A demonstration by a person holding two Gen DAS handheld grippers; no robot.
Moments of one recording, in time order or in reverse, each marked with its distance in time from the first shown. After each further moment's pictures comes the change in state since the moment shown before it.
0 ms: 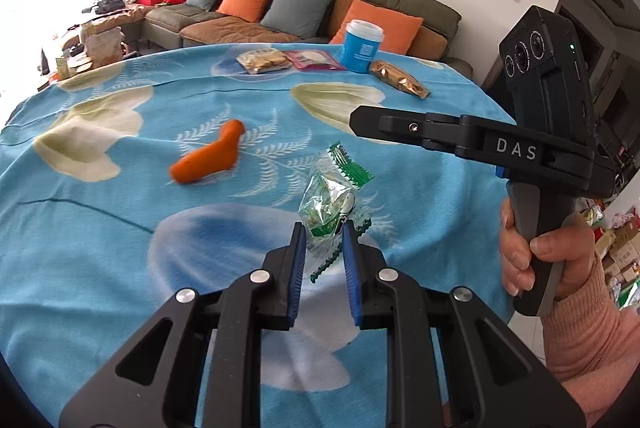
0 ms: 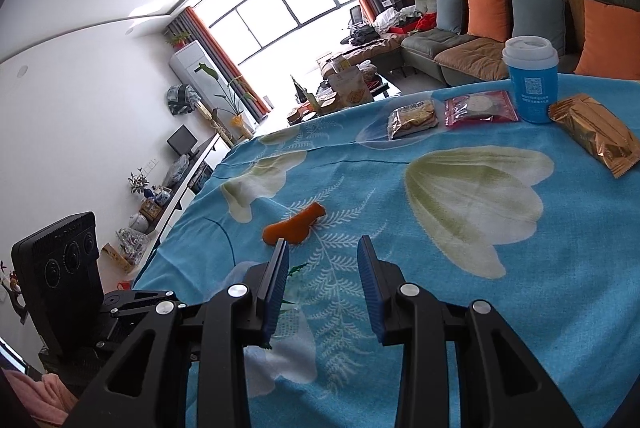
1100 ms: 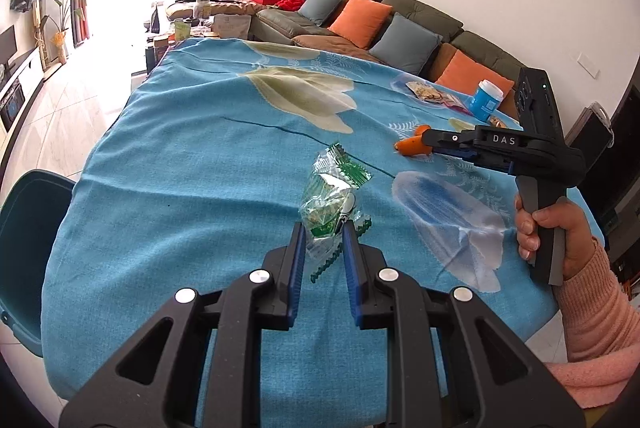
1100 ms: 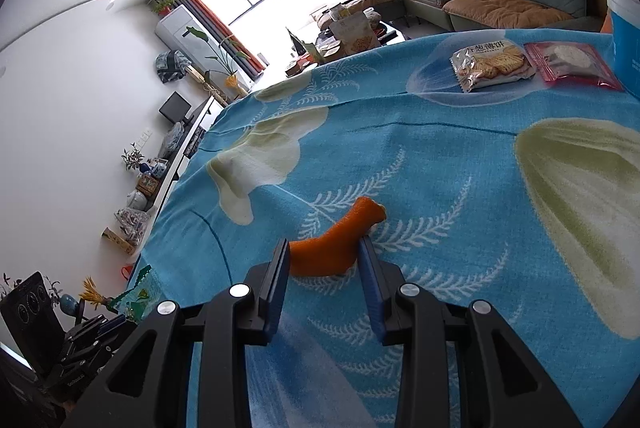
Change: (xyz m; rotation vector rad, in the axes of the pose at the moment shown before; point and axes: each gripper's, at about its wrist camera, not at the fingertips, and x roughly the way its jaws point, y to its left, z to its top) left arm -0.112 0.123 -0.073 -0.275 -0.111 0.233; right arm 0.101 0.028 0.016 0.056 0.177 -0.004
